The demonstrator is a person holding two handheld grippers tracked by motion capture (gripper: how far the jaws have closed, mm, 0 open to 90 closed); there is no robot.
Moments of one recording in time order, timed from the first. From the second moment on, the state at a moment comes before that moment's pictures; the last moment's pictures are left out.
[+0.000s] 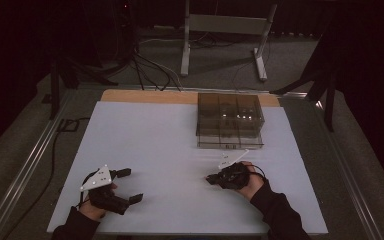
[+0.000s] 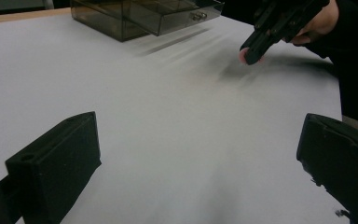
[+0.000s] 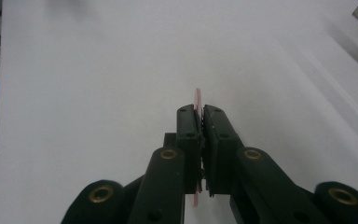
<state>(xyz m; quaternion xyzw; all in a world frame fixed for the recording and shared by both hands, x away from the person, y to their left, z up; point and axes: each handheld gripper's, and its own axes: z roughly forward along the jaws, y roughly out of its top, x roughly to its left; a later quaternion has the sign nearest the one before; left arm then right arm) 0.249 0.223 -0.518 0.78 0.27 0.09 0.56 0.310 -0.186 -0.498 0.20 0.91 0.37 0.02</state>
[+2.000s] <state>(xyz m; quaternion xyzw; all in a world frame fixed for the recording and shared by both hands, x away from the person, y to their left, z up) 0.248 0.222 -0.518 0.78 0.27 0.09 0.56 0.336 -0.187 -0.453 0.21 0.90 0.39 0.04</state>
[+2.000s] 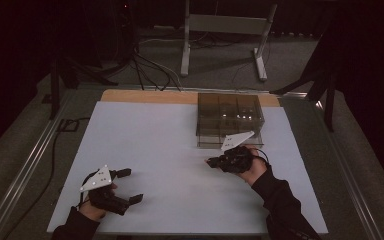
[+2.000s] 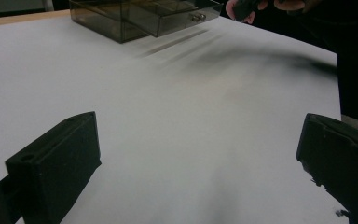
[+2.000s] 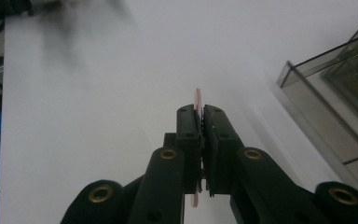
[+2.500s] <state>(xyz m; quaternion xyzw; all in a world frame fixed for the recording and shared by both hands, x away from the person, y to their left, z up) 0.248 0.222 -0.518 0.78 0.27 0.09 0.56 0.352 -0.190 -0.437 0.22 0.89 0.40 0.06</state>
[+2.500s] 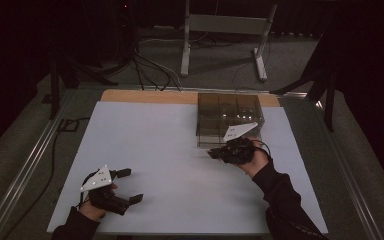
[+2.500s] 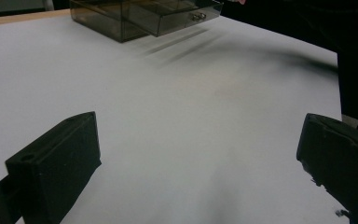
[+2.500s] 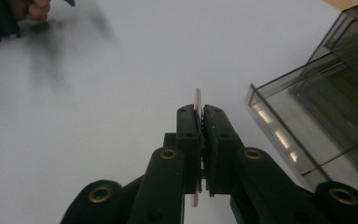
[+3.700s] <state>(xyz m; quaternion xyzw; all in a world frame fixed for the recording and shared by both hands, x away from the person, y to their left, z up) 0.248 0.223 -0.518 0.78 0.27 0.09 0.56 0.389 -0.198 -0.422 0.29 0.86 0.41 0.07</state>
